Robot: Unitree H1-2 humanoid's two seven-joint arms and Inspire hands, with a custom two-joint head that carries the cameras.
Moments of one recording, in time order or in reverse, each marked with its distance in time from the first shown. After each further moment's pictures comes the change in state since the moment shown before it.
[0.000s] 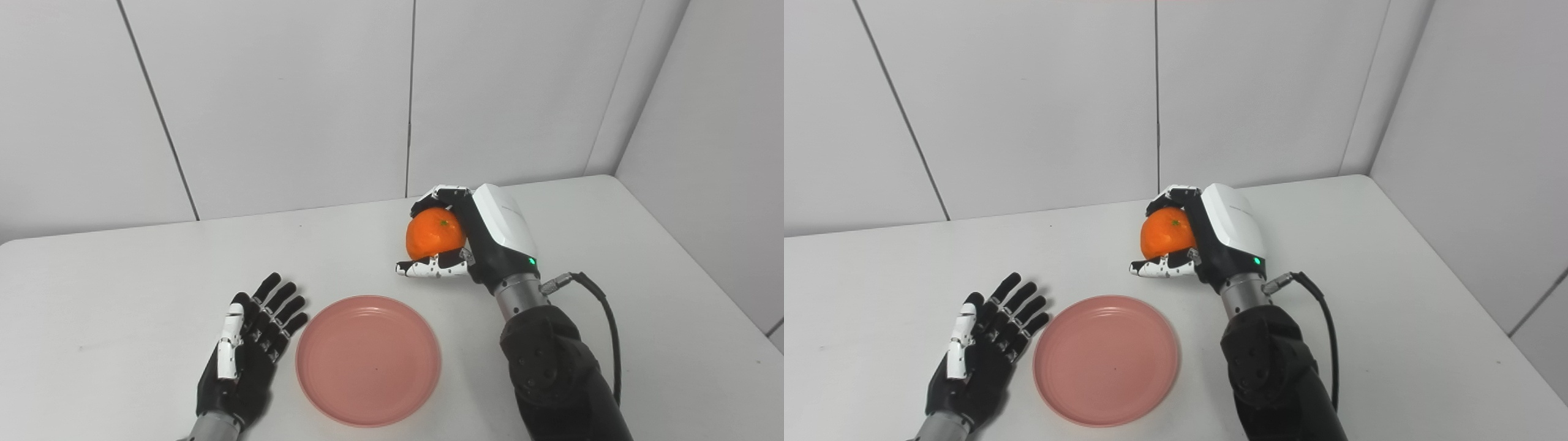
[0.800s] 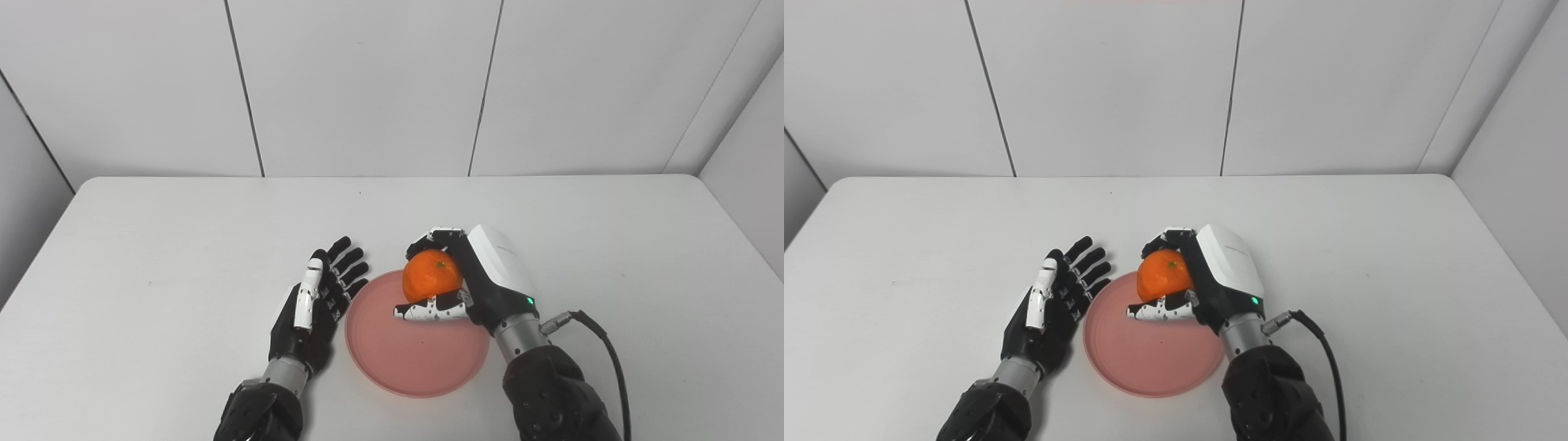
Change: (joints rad) left arm 0.003 -0.066 -0.032 -0.022 0.147 -0.014 0.089; right arm 0.108 0.055 0.135 0.026 0.017 -0.005 0.034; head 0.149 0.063
